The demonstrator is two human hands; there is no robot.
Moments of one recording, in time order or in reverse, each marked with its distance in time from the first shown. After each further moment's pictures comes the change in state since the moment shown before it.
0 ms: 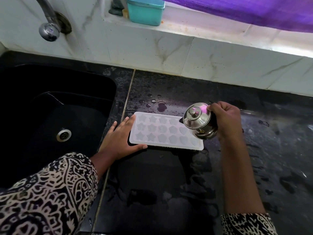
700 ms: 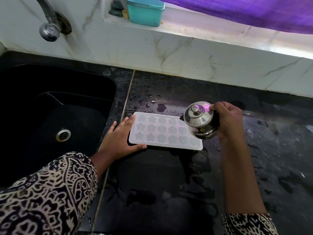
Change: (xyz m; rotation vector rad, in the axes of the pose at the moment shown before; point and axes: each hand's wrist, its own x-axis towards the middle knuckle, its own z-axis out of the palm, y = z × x) left_hand -0.001 0.000 0.000 0.008 0.003 0.002; right_hand 0.002 -0.001 -0.003 0.113 0.022 0.076
